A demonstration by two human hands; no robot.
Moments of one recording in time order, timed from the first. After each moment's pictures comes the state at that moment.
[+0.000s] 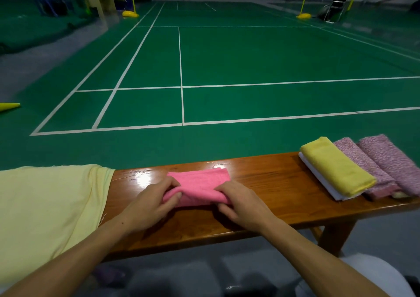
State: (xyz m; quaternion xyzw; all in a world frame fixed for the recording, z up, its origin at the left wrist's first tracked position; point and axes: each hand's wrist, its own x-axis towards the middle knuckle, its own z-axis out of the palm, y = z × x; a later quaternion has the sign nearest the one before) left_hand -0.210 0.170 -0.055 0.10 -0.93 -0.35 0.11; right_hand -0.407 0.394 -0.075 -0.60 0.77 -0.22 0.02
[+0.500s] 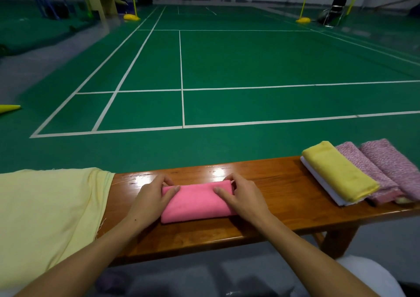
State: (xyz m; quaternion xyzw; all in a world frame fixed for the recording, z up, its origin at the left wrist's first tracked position) left_hand -0.233 0.160 -0.074 0.30 -0.89 -0.30 0.18; right_hand -0.417 0.369 -0.081 -0.37 0.87 -0.30 0.07
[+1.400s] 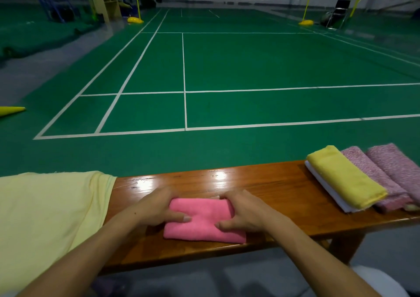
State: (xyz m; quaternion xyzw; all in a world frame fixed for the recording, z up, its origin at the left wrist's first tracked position) left_hand -0.244 0.150 -0.049 0.15 -0.96 -0.23 -0.09; right_hand -0.419 0.373 -0.056 -0.50 0.84 -0.07 0.21
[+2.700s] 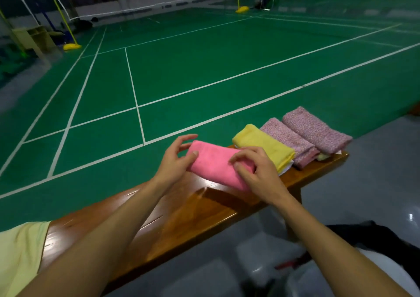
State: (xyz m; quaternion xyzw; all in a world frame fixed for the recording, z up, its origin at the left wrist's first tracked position) left_hand -0.435 0.306 0.001 0.08 -0.81 -0.56 0.17; right_hand -0.498 0.556 -0.021 -0.32 0.78 -0.53 -0.03
